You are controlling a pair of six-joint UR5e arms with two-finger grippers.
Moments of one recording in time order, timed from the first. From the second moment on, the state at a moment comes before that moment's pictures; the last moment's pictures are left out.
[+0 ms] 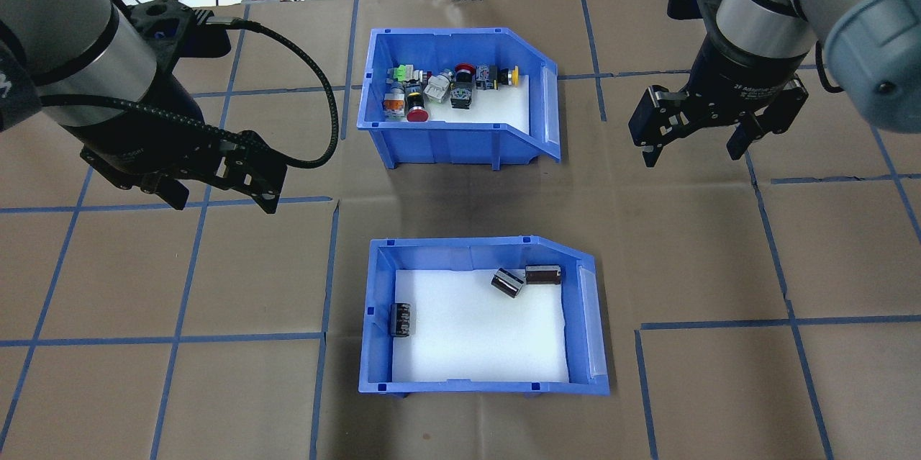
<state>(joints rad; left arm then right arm) -1.60 -1.35 -1.67 -1.74 1.56 0.07 1.56 -1.63 1.66 -1.50 -1.57 -0.11</state>
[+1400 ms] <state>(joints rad) -1.77 -1.39 -1.91 -1.48 1.49 -1.55 1.76 -1.23 1.35 -1.68 -1.56 -0.88</state>
